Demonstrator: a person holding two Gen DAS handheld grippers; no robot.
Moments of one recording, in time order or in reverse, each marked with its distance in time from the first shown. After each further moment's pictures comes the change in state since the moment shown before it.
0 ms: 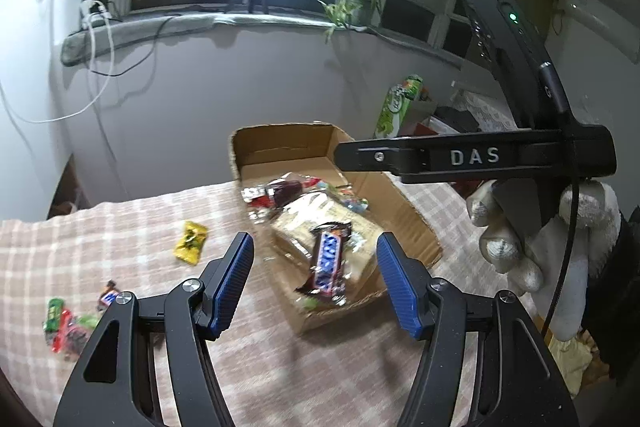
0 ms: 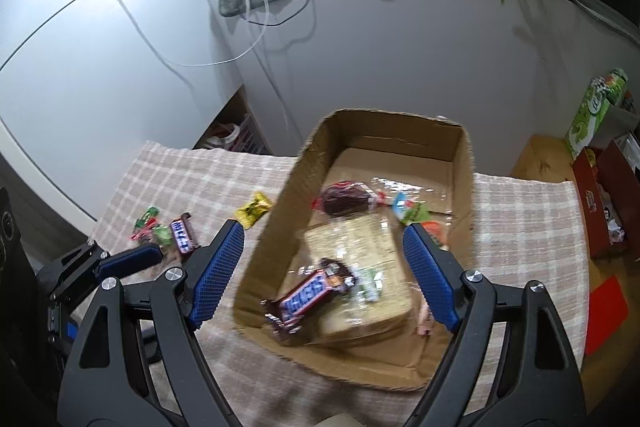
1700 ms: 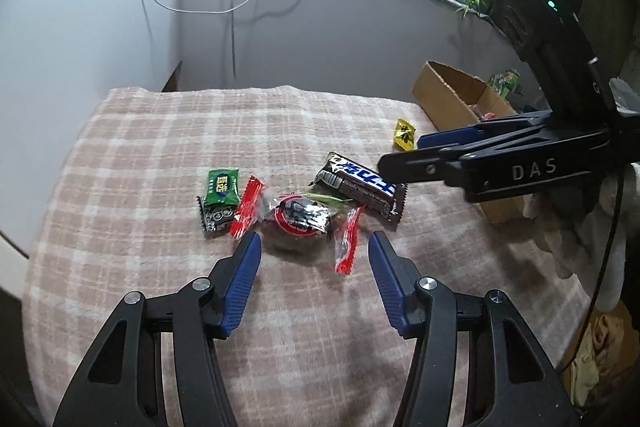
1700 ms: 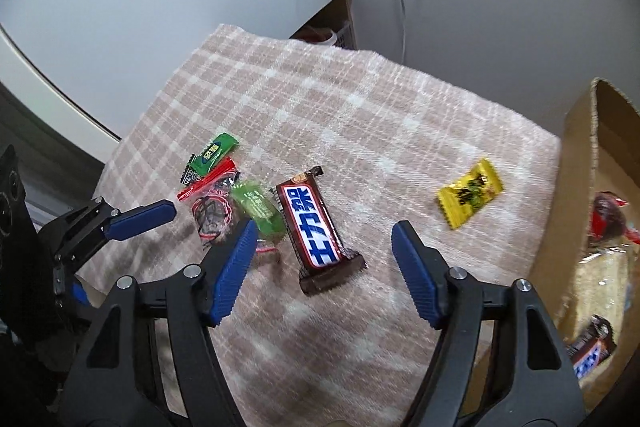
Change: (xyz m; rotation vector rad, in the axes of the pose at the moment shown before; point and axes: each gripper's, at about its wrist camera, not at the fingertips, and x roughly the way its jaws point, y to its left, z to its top) left arm -0.038 0.159 -0.090 -0.203 0.117 0.209; right arm 0.155 0.161 -0.015 -0.213 0.317 0.173
